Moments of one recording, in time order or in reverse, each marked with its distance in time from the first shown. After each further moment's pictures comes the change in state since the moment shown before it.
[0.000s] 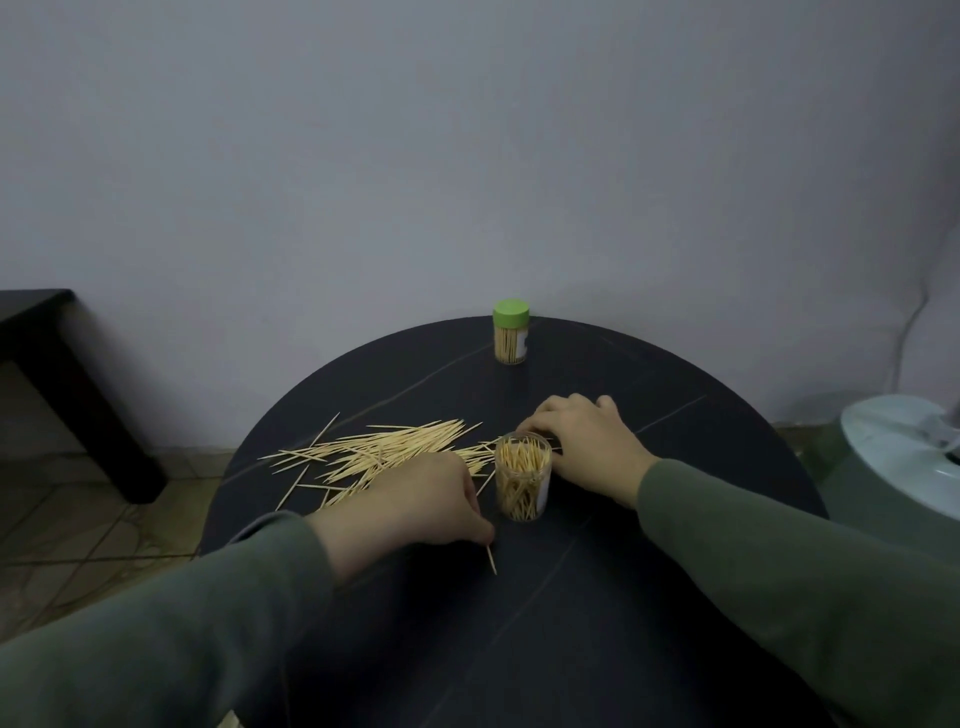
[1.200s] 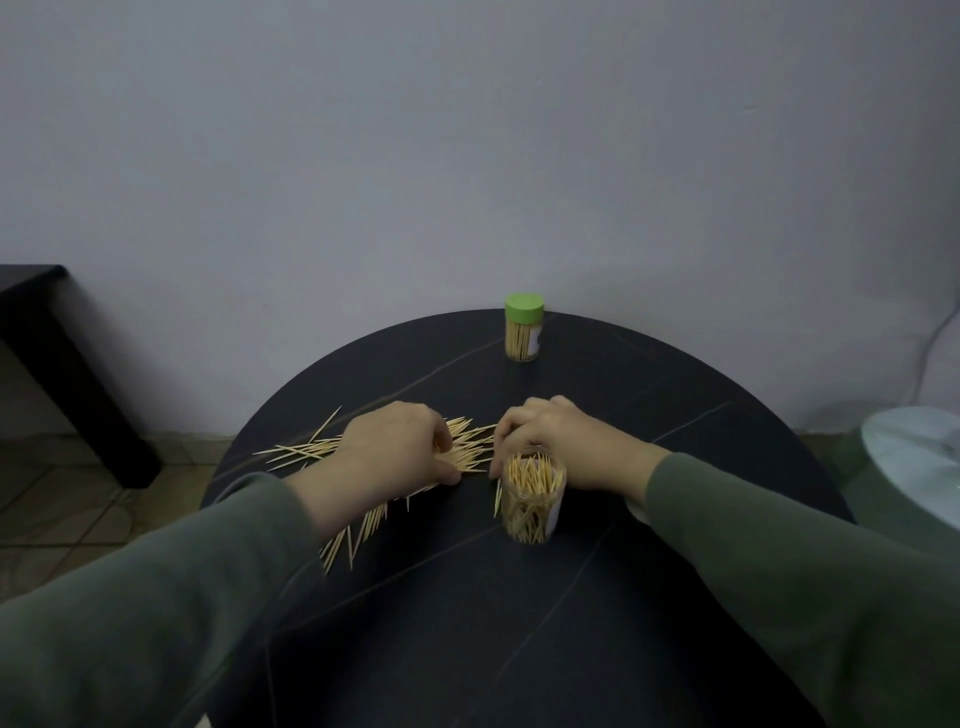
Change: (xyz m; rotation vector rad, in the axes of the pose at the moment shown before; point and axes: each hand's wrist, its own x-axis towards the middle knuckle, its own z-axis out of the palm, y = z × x) left_hand 0.038 -0.039 -0.021 0.139 0.244 -0.002; right_hand 0.027 -0.010 -0.007 0.040 -0.191 -0.414
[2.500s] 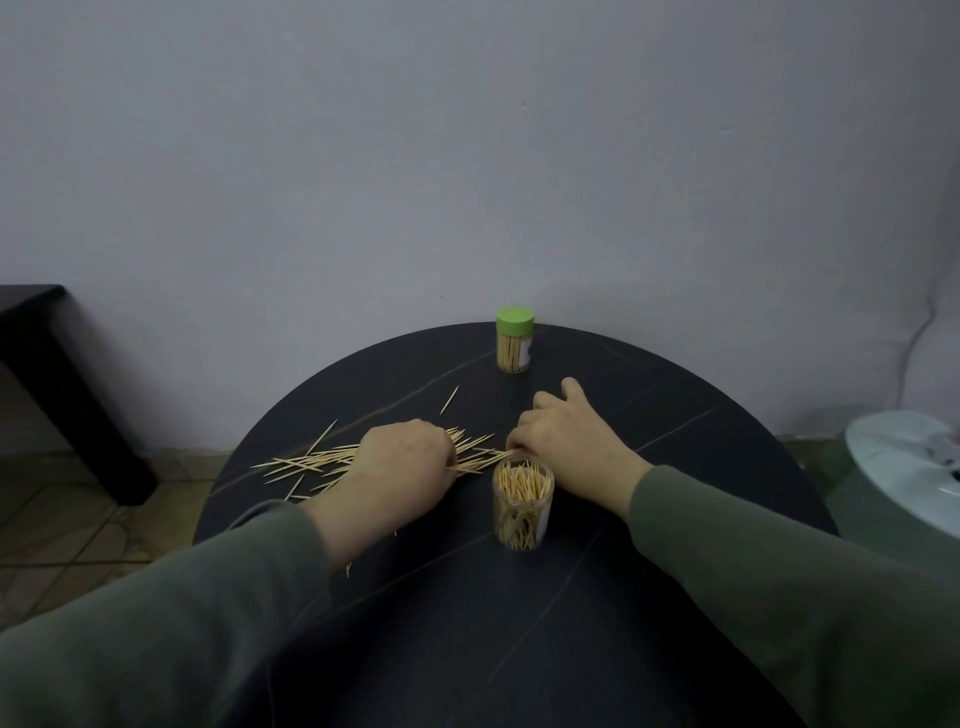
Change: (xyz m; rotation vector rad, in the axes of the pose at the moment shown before) left_hand -0.006 0.015 0.006 0.223 0.105 0.086; right_hand -0.001 -0.002 0.007 -0.482 0.114 0.201
